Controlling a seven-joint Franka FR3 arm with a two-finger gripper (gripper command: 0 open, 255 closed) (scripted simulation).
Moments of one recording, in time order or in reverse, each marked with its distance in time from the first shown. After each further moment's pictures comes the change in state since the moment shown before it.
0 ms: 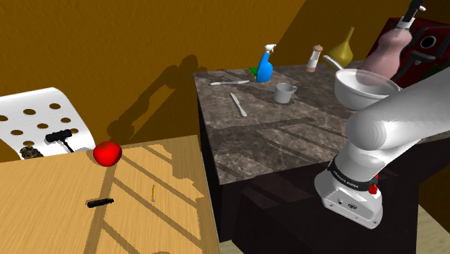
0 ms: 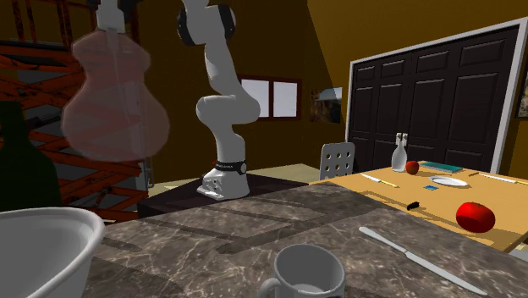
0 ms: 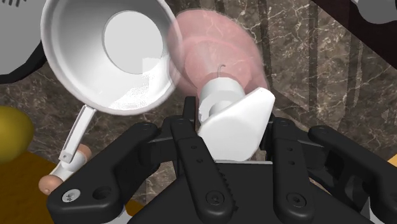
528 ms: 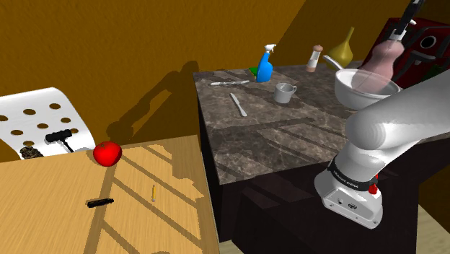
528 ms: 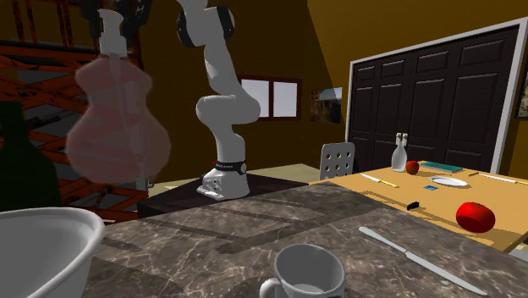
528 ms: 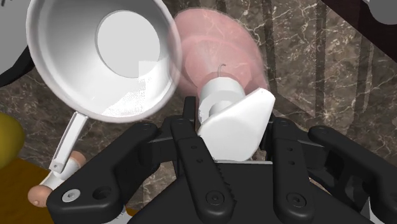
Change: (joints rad) arm -0.011 -0.031 -0.008 -0.129 -0.019 0.100 0.019
